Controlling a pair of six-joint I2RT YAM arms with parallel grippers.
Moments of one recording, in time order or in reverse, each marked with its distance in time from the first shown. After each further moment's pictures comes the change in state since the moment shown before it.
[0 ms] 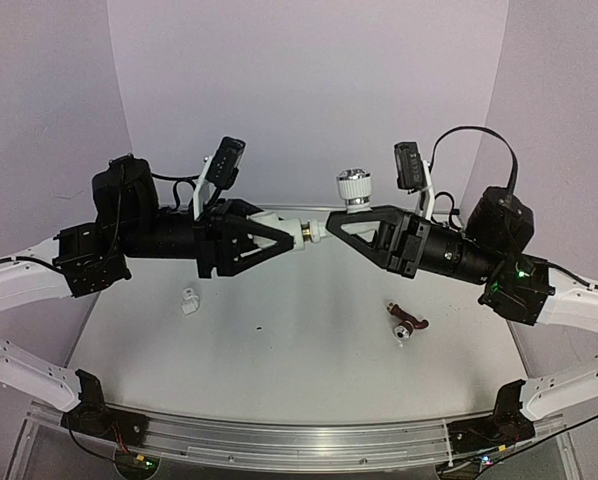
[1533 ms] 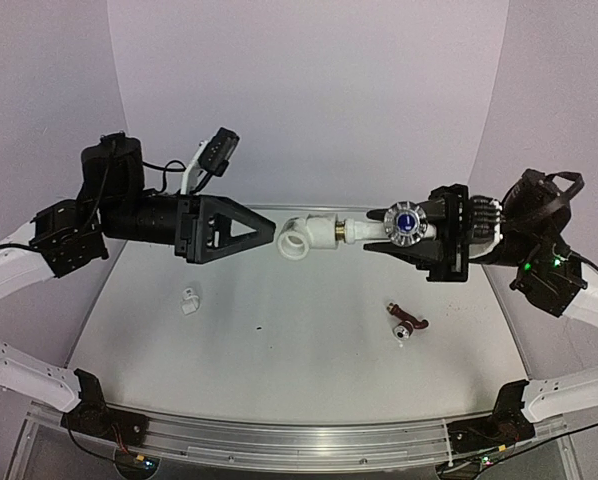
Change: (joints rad) left arm 0.051 -0.046 0.131 -0.326 0.038 -0.149; right arm -0.076 -0.103 0.062 -0.129 -0.316 -1.156
